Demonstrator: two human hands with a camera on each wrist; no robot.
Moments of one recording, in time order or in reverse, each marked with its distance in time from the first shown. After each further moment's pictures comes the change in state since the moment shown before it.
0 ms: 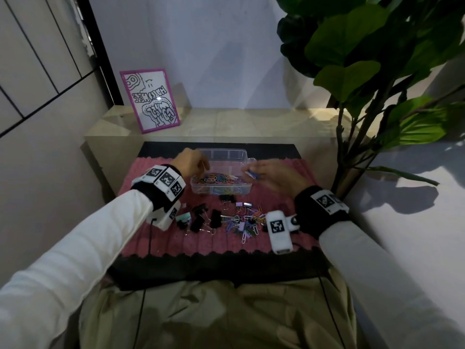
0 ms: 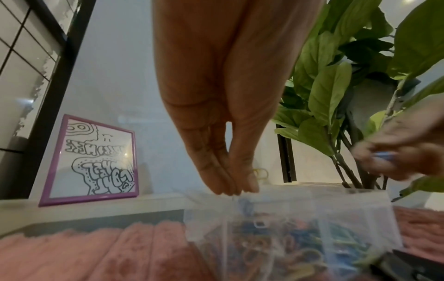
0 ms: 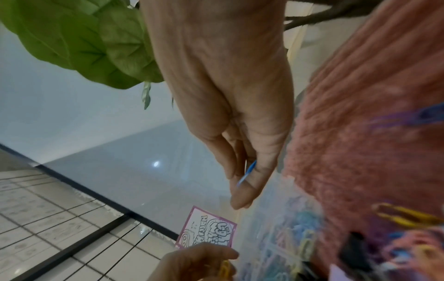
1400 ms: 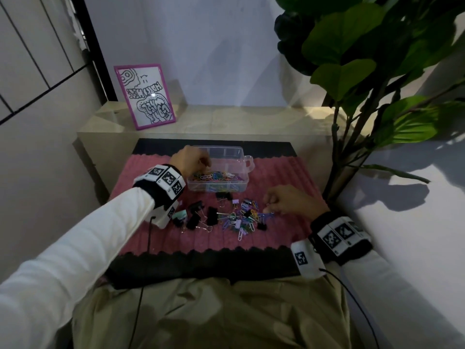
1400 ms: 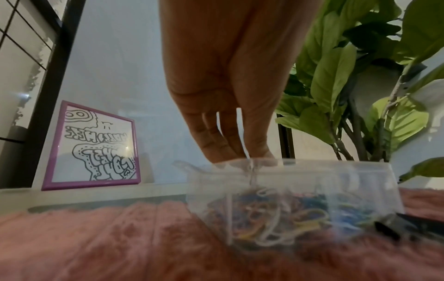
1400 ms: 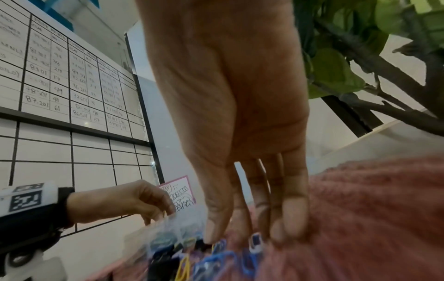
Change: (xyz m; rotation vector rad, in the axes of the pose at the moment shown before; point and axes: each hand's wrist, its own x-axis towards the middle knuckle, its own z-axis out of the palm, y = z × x) left_hand 0.015 -0.004 0.016 -0.024 0.063 -0.012; right_hand -0.040 0.028 -0.026 -1.187 -0.029 0.070
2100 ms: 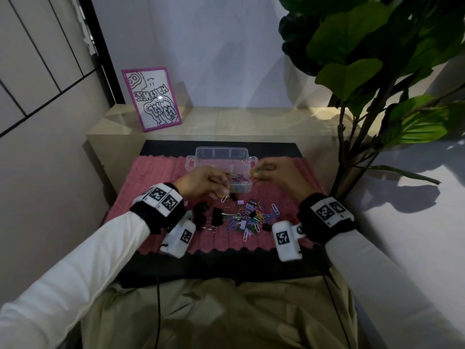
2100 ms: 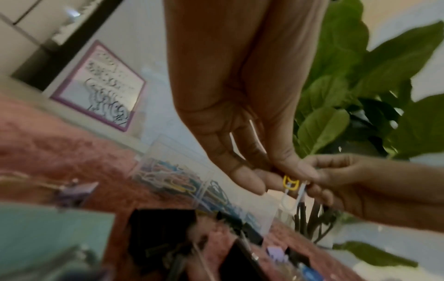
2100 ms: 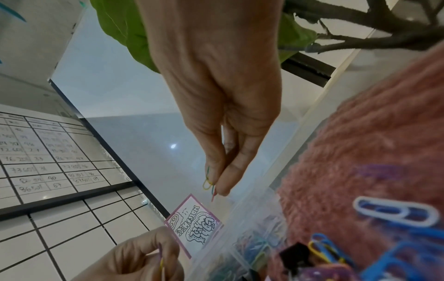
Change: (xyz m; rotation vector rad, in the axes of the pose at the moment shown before) left_hand -0.047 0.022 0.016 -0.739 -0.264 0.108; right_hand 0.030 -0.024 -0.012 0.815 0.325 -0.229
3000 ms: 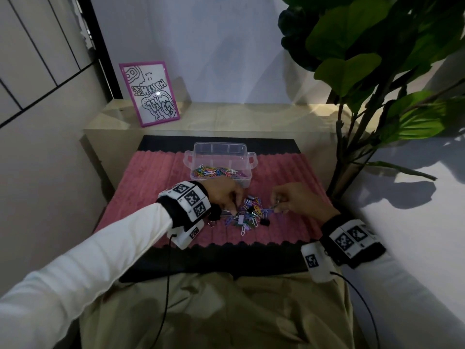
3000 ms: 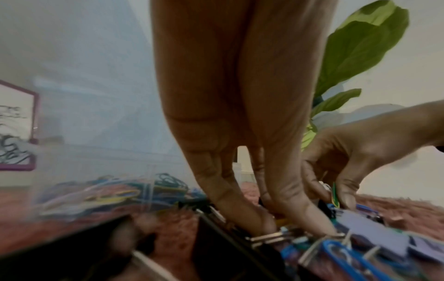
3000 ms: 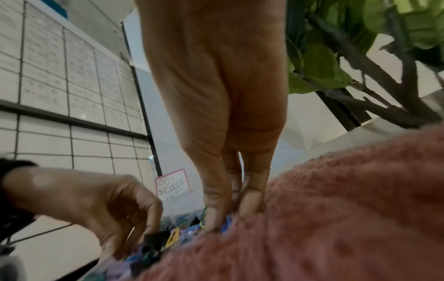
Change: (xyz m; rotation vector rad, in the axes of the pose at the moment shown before) left_hand 0.019 0.017 0.036 0.631 -0.308 -0.015; right_hand -0.044 0.032 -0.029 -0.653 -0.311 0.058
